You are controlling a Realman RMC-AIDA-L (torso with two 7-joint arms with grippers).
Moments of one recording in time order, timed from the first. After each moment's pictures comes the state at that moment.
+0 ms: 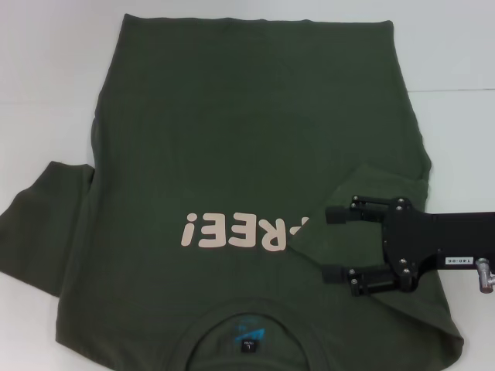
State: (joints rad) left arm -0.57 -2.08 0.40 1.01 2.84 1.22 -2.55; right arm 0.51 2.09 -0.70 -0.75 -2.02 -1.76 1.26
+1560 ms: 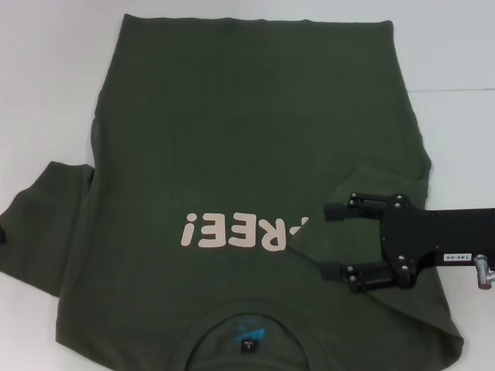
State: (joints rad) left arm -0.58 -2.09 0.41 0.98 2.85 1.21 -2.54; right arm 0.52 2.09 -0.70 -0.75 -2.02 -1.76 1.26
